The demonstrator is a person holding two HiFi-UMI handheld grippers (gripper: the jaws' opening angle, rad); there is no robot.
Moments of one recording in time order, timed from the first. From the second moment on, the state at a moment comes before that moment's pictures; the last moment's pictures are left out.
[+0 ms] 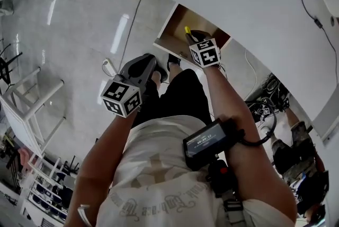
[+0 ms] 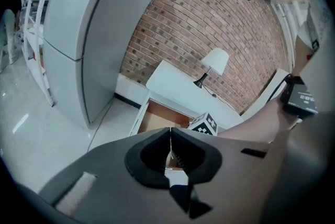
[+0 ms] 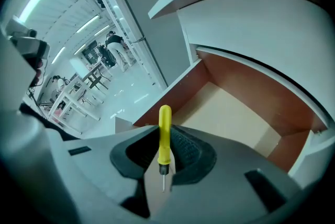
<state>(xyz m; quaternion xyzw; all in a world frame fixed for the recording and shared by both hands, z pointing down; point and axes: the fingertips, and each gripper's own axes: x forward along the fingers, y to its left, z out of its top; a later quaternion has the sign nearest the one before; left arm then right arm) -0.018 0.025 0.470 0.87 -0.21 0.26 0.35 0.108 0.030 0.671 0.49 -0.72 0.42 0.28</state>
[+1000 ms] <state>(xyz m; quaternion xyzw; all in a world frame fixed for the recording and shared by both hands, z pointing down) 0.004 -0.012 0.448 0.90 -0.06 0.29 0.32 0.116 0.058 0.594 0.59 -0.65 0.43 0.22</state>
